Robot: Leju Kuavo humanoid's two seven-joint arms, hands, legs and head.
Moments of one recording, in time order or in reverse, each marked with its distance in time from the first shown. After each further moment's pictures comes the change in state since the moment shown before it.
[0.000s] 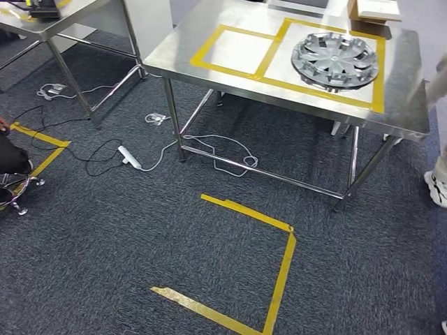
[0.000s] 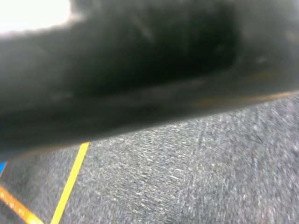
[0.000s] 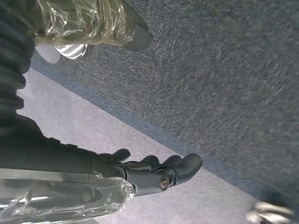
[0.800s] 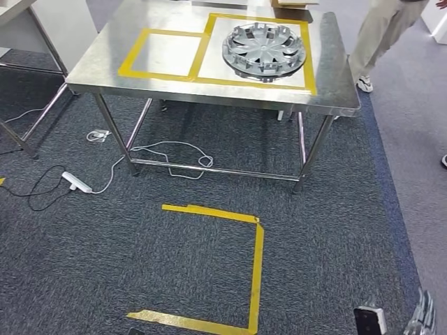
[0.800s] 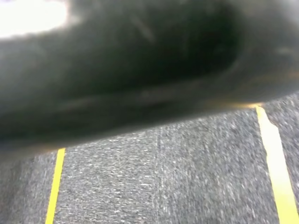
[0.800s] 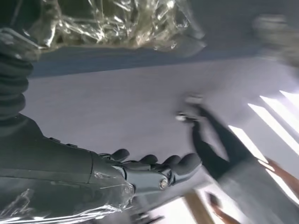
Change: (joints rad) left arm -0.001 0.008 -0.074 -0.001 -0.002 -0.026 -0.007; right arm 0.257 0.031 0.626 -0.862 -0.542 -0.060 -0.306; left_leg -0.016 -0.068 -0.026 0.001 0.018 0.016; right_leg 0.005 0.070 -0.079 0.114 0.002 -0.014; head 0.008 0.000
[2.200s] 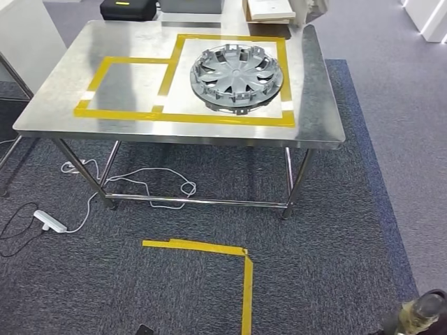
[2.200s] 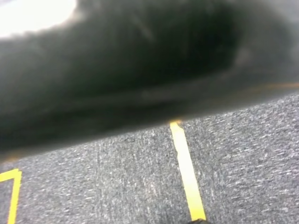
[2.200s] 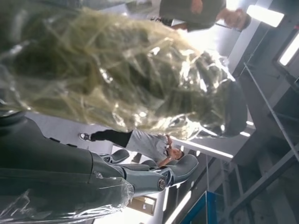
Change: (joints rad) left arm -0.015 0.004 -0.102 0.000 -0.043 -0.017 0.008; right arm 0.105 -0.064 0.605 -0.703 -0.315 -0.151 -0.140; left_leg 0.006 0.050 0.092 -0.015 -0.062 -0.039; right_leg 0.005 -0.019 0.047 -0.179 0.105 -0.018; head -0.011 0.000
